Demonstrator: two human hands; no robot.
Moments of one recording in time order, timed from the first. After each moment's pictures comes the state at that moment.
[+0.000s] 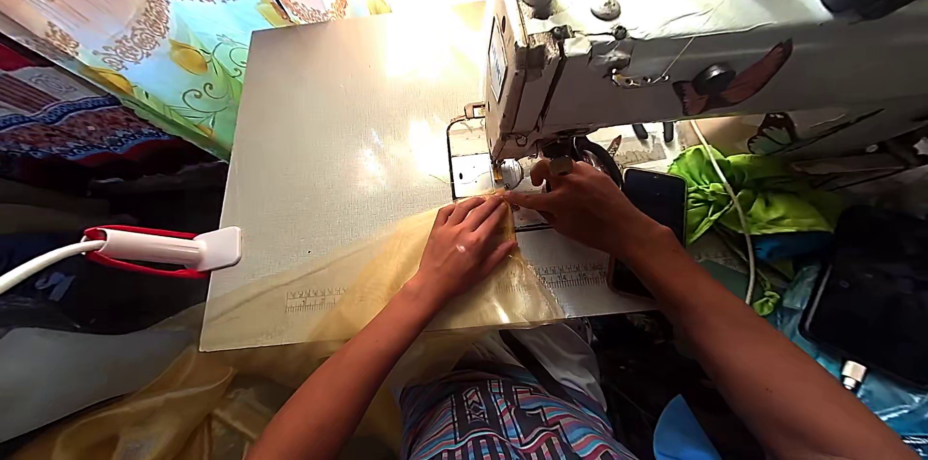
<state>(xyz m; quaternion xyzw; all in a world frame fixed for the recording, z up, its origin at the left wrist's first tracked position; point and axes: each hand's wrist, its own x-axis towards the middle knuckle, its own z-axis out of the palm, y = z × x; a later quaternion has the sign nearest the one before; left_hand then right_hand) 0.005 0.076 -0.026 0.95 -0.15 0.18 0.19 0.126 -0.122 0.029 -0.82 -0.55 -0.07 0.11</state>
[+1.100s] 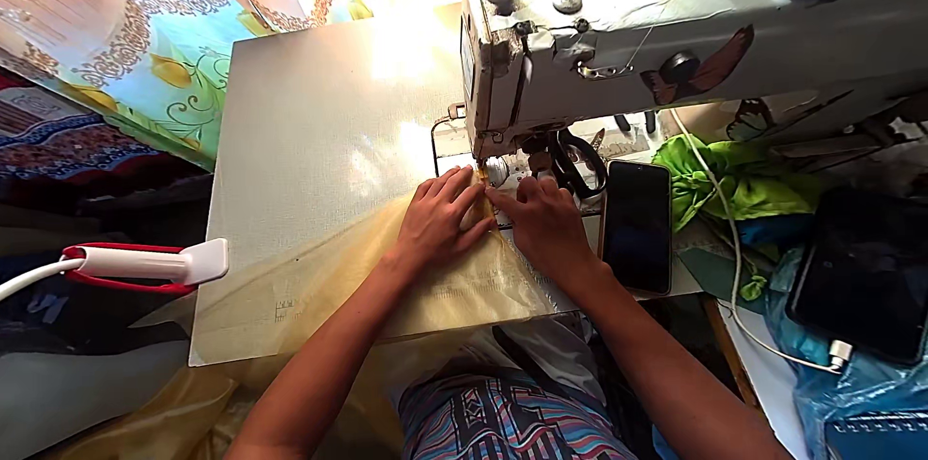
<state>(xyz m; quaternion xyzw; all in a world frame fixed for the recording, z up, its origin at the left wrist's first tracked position) 0.034 0.103 -0.020 0.96 -0.17 0.15 0.16 0.067 -0.091 0.015 -0.93 -0.33 -0.07 0.14</state>
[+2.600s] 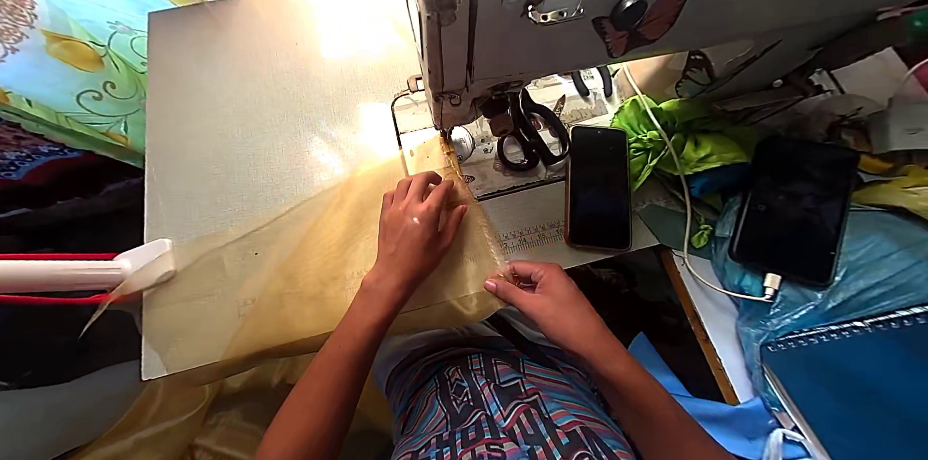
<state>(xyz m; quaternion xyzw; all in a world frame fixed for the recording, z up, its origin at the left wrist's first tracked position) -0.005 0.070 0.003 0.95 -0.09 0.14 0.25 -0.035 -0.145 0.030 -0.78 -0.04 0.30 0.54</state>
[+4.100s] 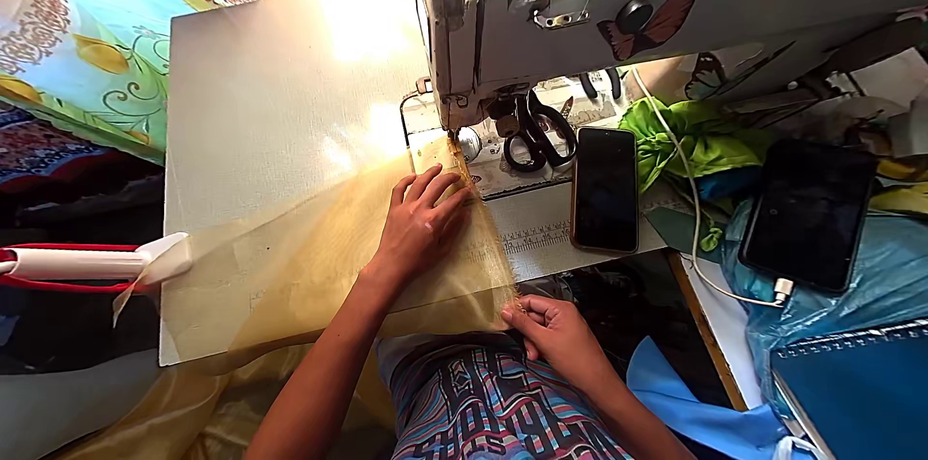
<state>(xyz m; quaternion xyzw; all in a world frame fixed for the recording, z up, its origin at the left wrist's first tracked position) -0.002 0.086 -0.009 0.95 -0.19 0.15 0.20 -0.076 -0.161 0.007 -0.74 0.03 0.30 0.60</state>
